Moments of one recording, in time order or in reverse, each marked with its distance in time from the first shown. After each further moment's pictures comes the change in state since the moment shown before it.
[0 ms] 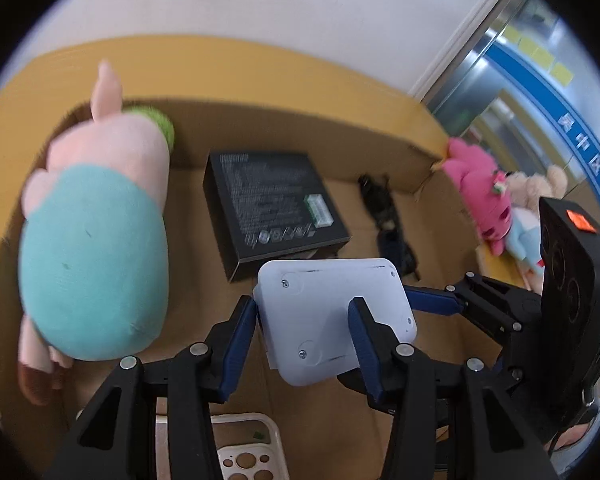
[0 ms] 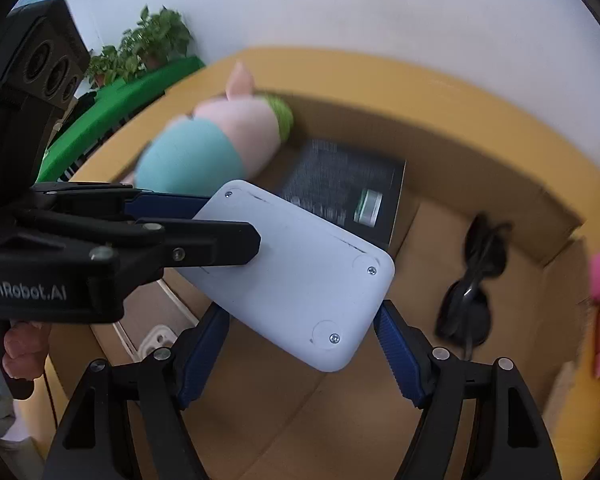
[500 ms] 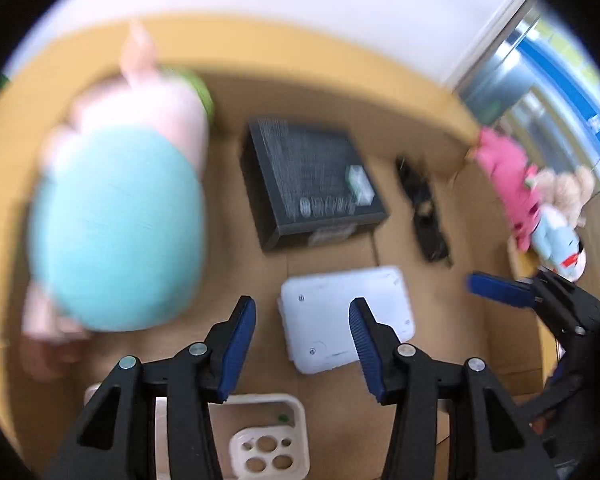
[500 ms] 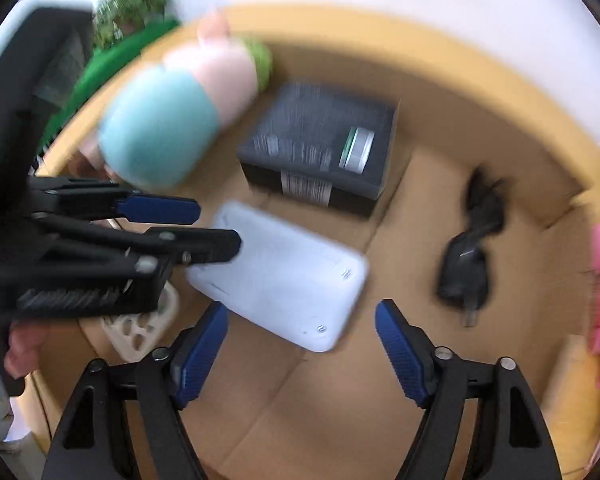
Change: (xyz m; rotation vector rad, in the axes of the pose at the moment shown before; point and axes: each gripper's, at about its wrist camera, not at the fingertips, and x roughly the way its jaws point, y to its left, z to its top) left arm -0.028 0.010 -0.024 -0.037 -0.024 0.093; right arm -0.004 0.011 -0.010 0.006 0.083 -0.087
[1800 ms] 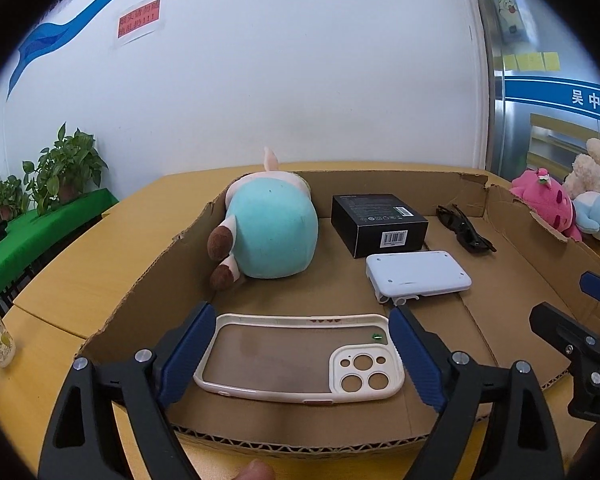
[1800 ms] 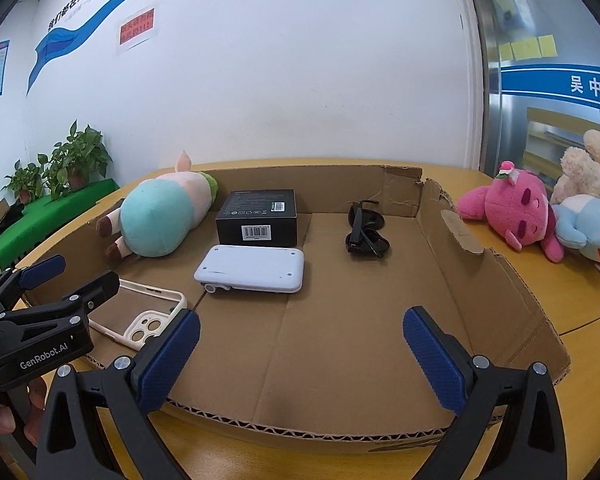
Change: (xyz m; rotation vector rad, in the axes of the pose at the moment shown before) left arm -0.055 -0.010 -0.155 0.153 -0.574 0.365; right arm -0.044 0.030 -0.149 0.275 -0.627 -0.278
